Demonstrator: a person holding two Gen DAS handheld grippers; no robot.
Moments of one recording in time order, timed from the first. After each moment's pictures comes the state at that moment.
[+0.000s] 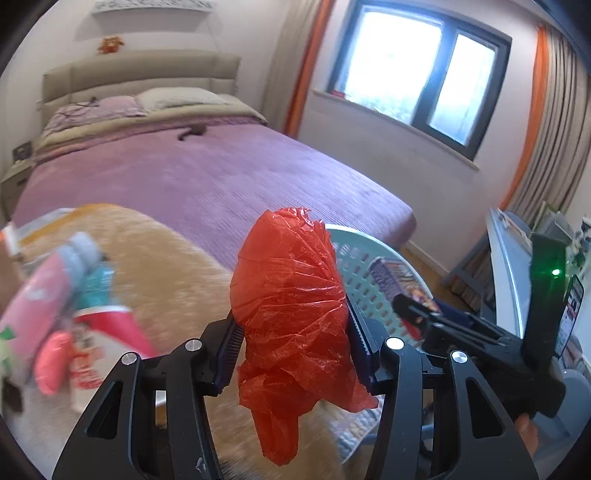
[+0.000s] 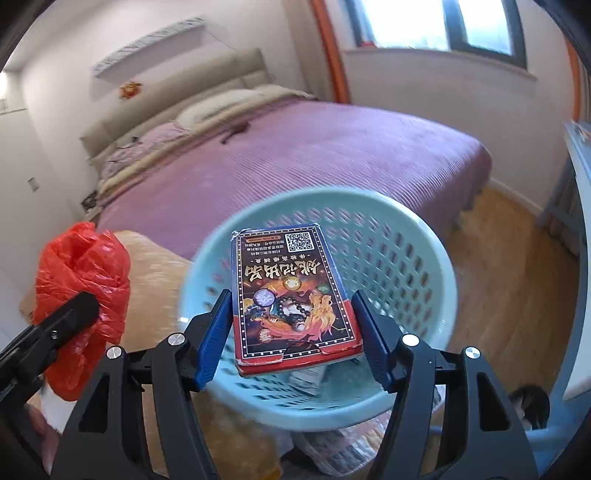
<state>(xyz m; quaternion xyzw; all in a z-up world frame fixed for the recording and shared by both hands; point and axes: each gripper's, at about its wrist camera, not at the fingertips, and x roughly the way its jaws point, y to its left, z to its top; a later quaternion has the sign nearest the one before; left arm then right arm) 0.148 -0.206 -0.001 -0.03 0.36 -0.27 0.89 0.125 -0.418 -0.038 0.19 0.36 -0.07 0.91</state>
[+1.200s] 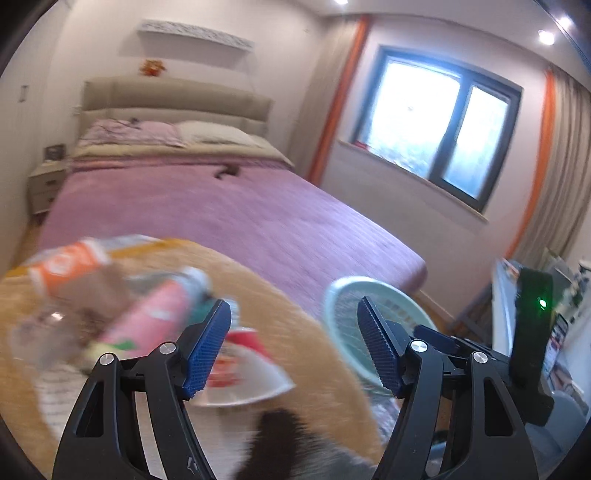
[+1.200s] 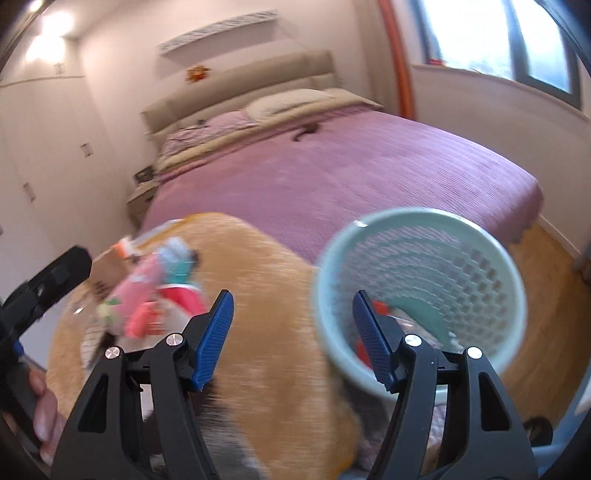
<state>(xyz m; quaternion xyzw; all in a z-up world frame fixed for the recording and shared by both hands) 0.114 -0.075 0.061 -0.09 0.28 -0.21 0.93 0.116 -0.297 0.021 0.13 0.33 0.05 0.93</state>
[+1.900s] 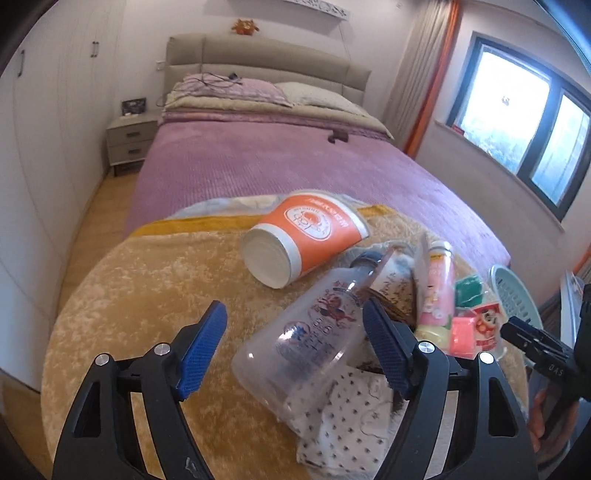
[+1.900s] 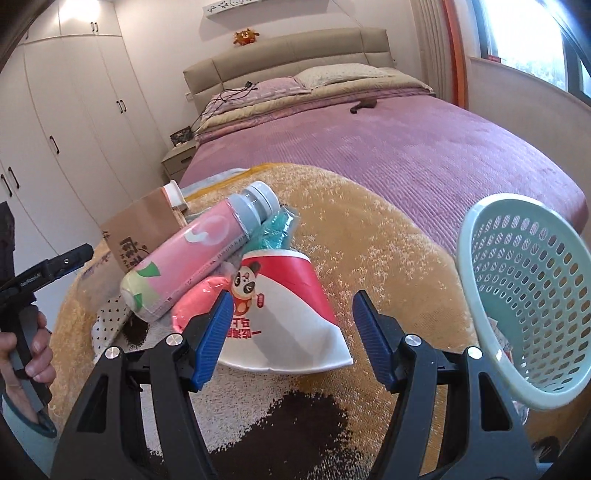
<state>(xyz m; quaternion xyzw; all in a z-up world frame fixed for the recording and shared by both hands) 0.185 0.130 0.005 -0.08 0.38 -0.08 0.92 0.165 -0.189 -0.021 0.11 0.38 0.12 0.91</state>
